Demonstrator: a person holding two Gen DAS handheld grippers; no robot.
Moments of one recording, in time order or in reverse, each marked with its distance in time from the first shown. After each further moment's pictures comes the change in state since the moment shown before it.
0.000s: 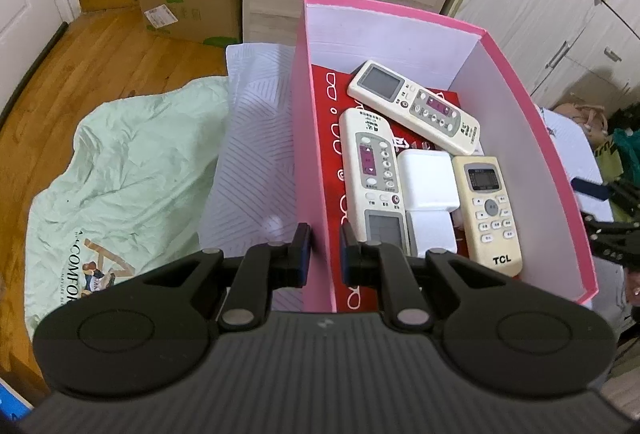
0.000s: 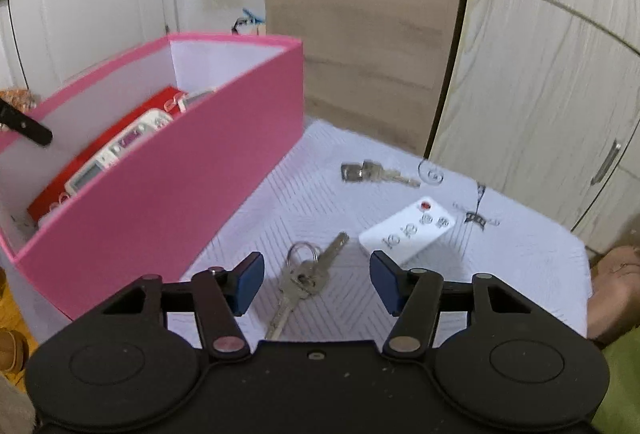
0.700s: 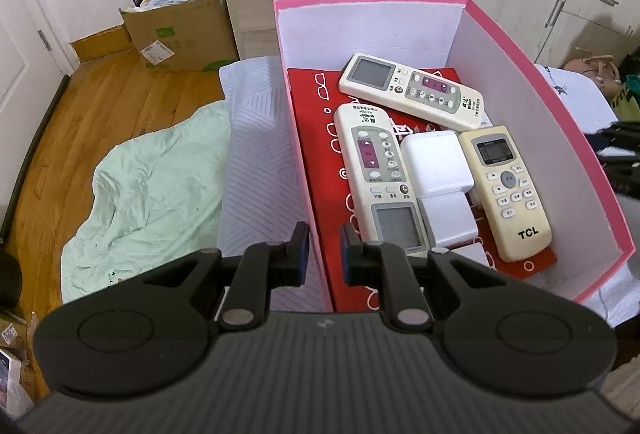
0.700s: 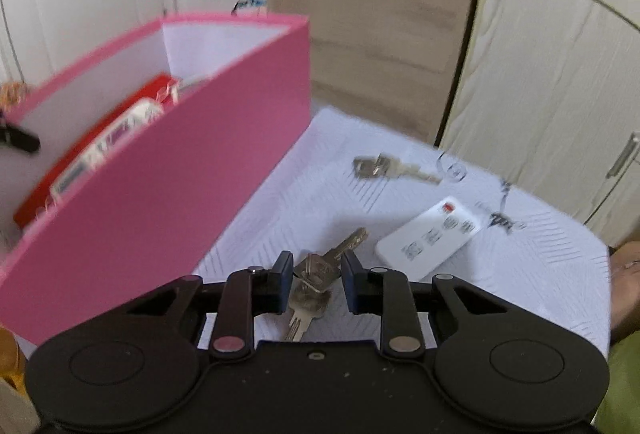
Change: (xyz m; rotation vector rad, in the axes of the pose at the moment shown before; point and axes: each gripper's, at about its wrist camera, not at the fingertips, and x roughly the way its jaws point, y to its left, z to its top) left arm 0.005 -0.022 -0.004 0.183 -0.014 0.096; right arm 0.022 0.007 0.012 0.026 0.024 -0.004
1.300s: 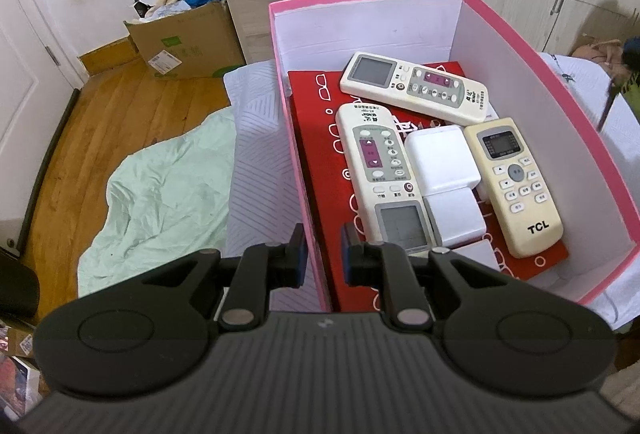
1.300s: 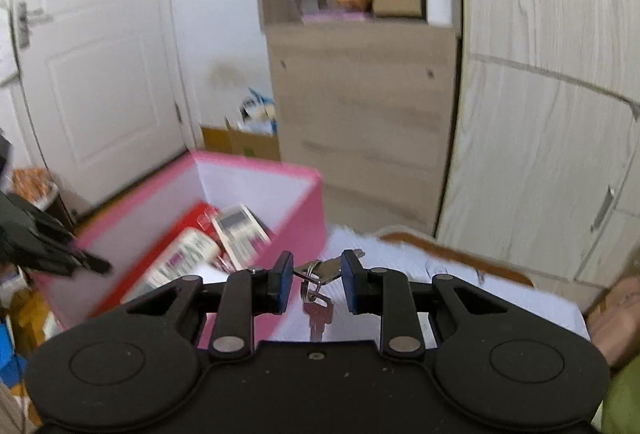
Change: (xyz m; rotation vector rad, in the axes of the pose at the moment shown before) left arm 0.000 -0.008 -0.002 0.040 -0.002 0.048; right arm -0.093 0.010 0.042 0.050 -0.262 0.049
